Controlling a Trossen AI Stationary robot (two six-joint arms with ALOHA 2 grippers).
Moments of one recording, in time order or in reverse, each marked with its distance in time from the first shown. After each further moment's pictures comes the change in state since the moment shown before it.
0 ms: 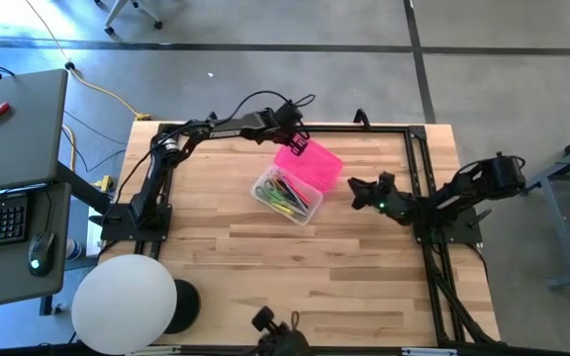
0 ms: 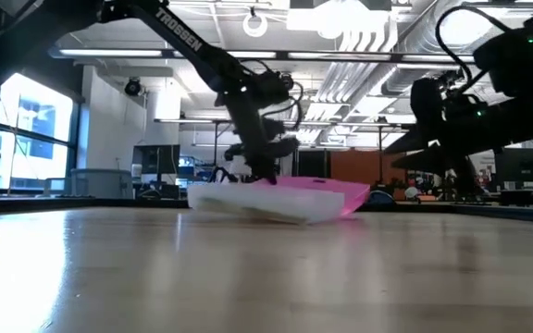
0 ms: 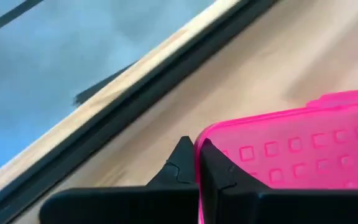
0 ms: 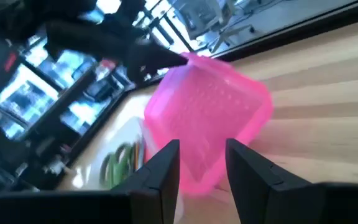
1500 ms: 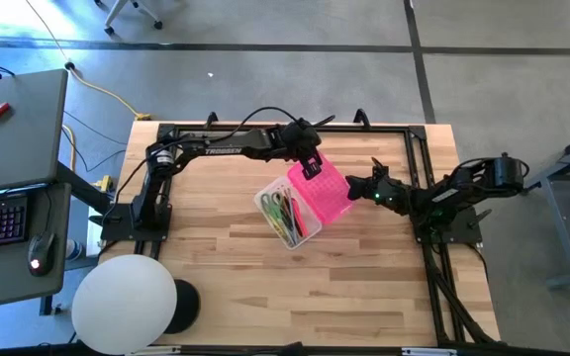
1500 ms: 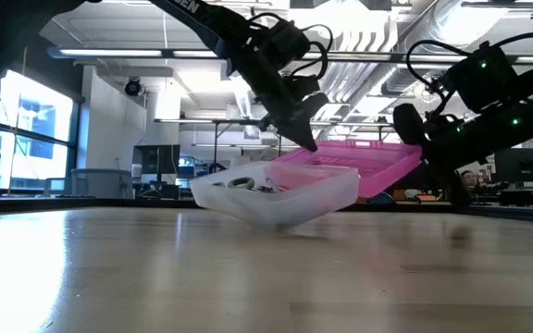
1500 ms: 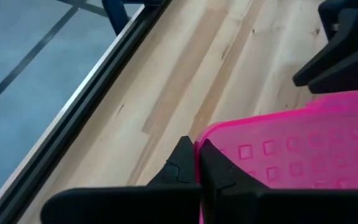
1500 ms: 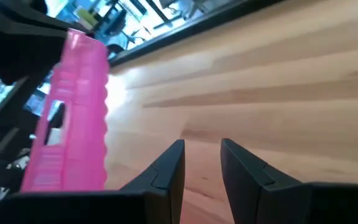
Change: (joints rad) left arm -0.202 -0.094 0.000 0.100 0.059 0.217; right arm -0.224 -0.006 0.055 -0.212 -0.256 0.068
